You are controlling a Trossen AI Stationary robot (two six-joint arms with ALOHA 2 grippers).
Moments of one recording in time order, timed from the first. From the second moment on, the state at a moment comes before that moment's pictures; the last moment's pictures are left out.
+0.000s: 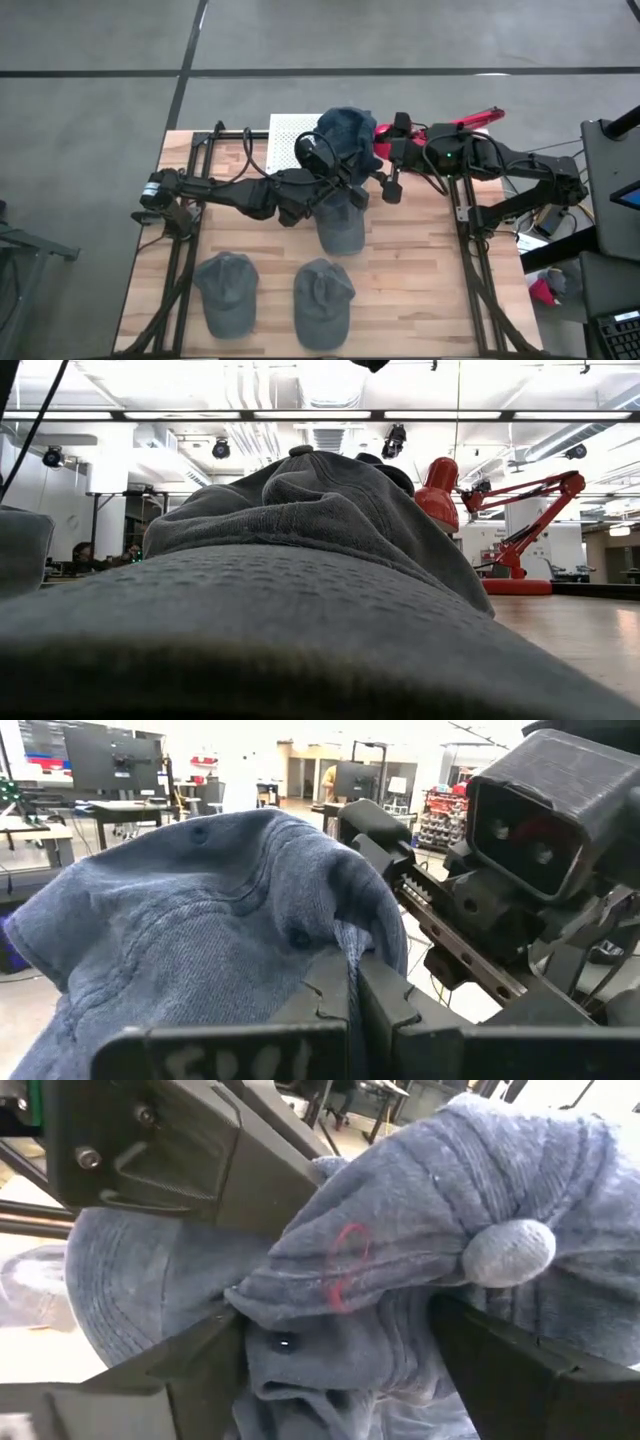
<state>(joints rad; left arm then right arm) -0.17 1.76 1.85 -0.01 -0.92 -0.10 -0.03 1.23 1.42 -0.47 0.23 -0.22</state>
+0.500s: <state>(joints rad) -0.17 1.76 1.85 -0.01 -0.91 -0.10 -0.03 1.23 1.42 -0.40 0.23 -0.25</state>
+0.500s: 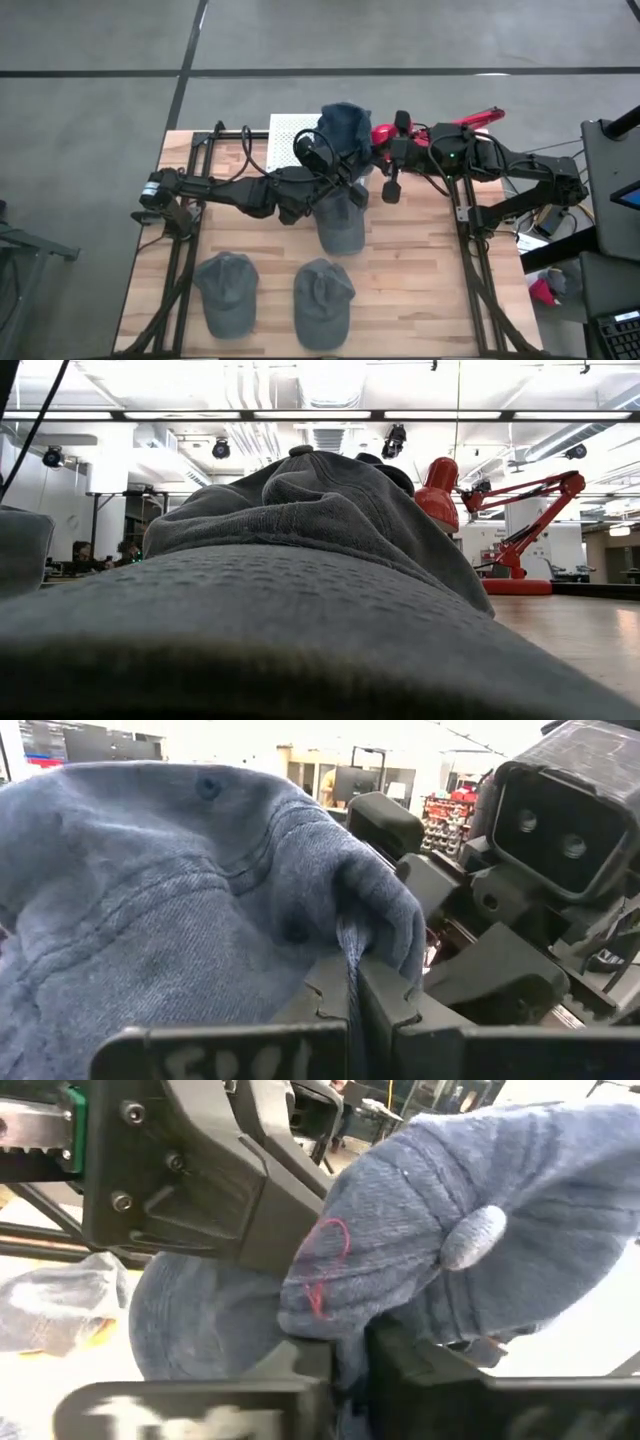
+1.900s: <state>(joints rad) -0.33 1.62 1.85 -0.52 -0.97 -0.26 -0.43 1.15 1.42 -0.60 -0.40 -0.49</state>
